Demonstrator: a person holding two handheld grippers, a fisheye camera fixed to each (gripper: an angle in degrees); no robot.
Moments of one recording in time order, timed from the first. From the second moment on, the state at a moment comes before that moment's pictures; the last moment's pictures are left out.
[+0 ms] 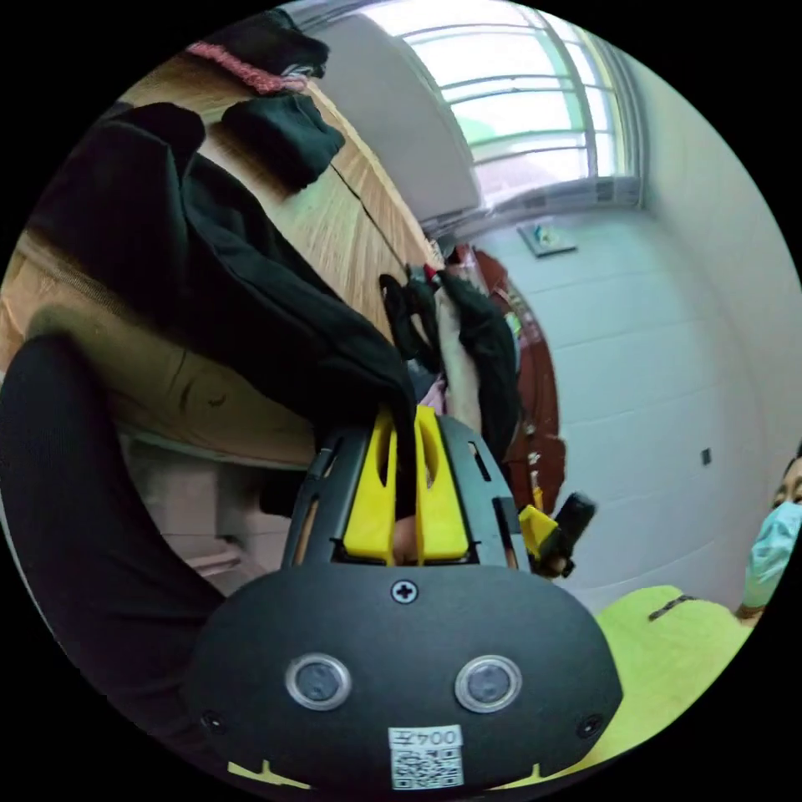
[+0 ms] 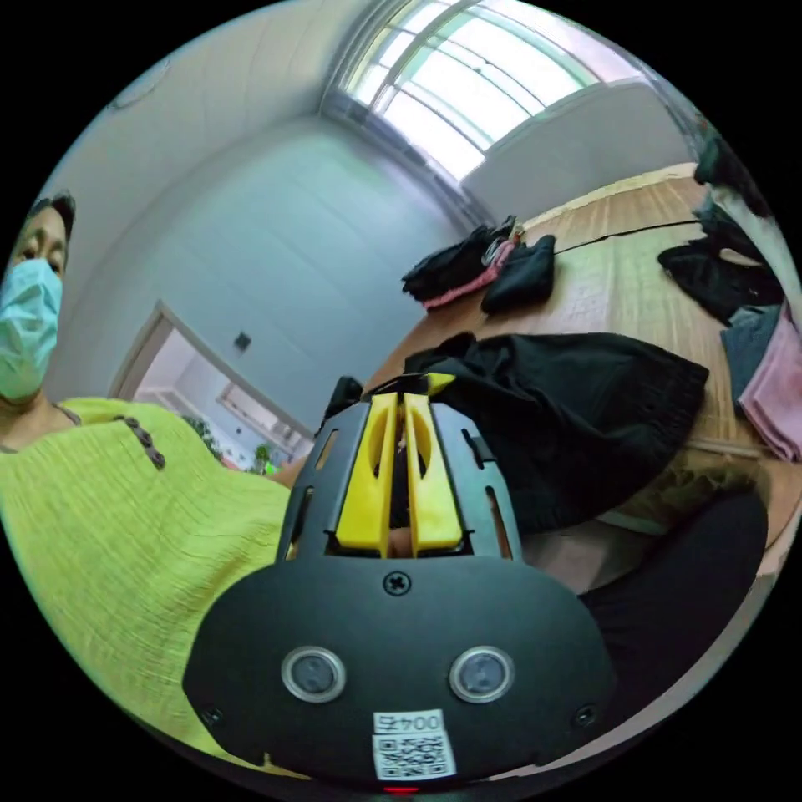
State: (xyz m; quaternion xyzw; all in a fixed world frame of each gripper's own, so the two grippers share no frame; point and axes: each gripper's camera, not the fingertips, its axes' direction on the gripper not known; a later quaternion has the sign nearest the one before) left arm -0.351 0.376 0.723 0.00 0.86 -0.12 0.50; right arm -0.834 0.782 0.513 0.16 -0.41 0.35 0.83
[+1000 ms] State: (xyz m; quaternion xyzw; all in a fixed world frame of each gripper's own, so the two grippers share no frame) left arm -0.442 0.285 0.699 -0.03 0.88 -0.25 0.41; right arm -0.992 0.685 0.487 0.15 -0.01 0.13 0.98
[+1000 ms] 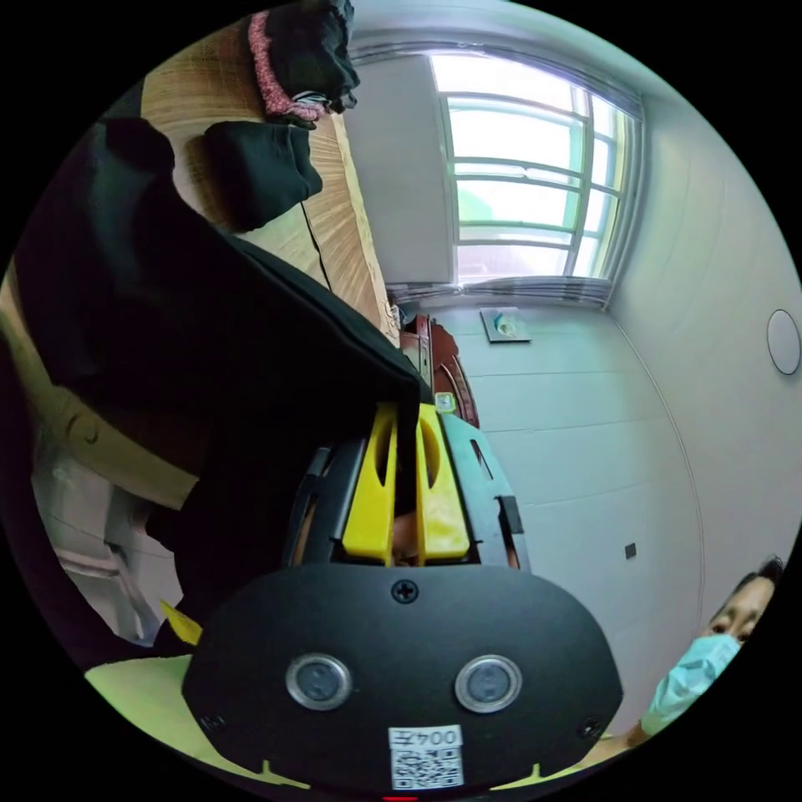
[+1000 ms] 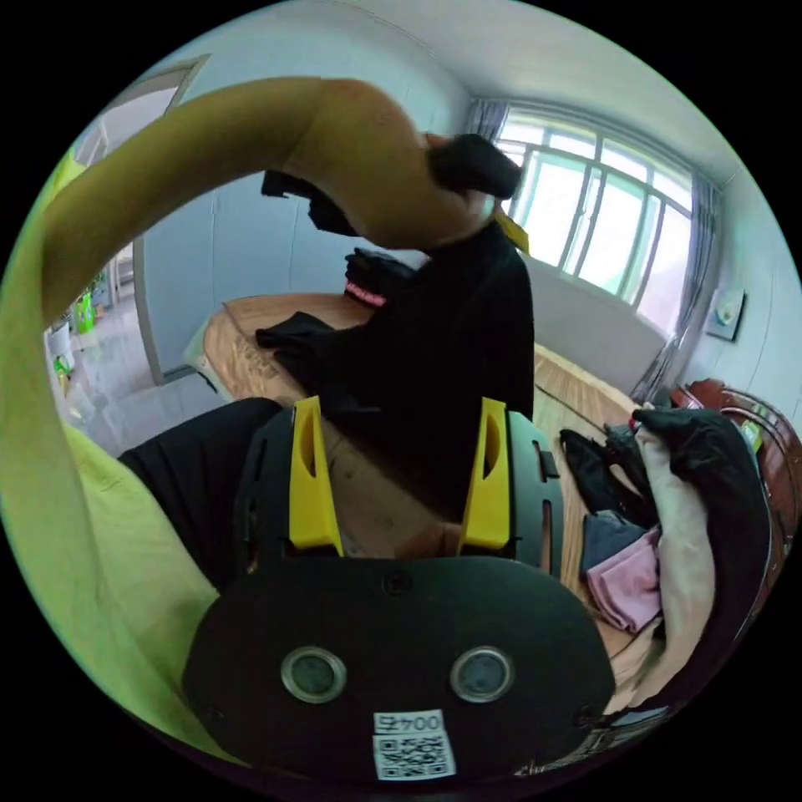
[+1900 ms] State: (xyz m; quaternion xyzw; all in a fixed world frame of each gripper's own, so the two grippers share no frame) left arm -0.499 0.367 0.795 0.18 0.84 -0.10 0.50; right arm -0.723 0.627 0.223 0.34 -0.10 0.39 0.85
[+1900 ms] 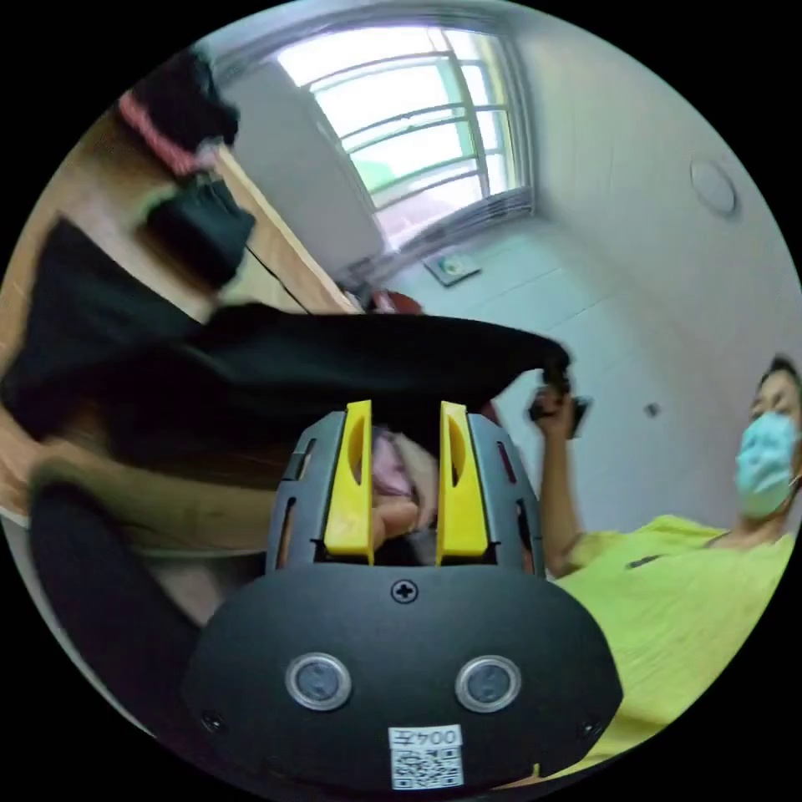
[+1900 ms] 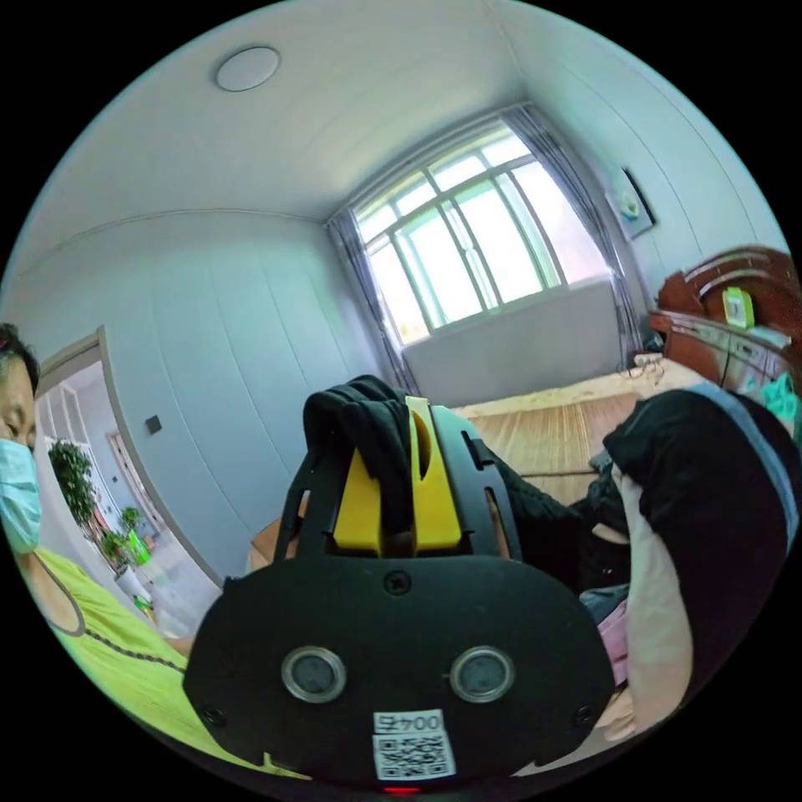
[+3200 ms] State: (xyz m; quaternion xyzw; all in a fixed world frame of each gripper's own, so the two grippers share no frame) left arm -0.584 0.200 0.727 0.21 0.68 -0.20 0.67; right arm -0.884 0.467 -0.047 0.27 0.15 0.29 0.91
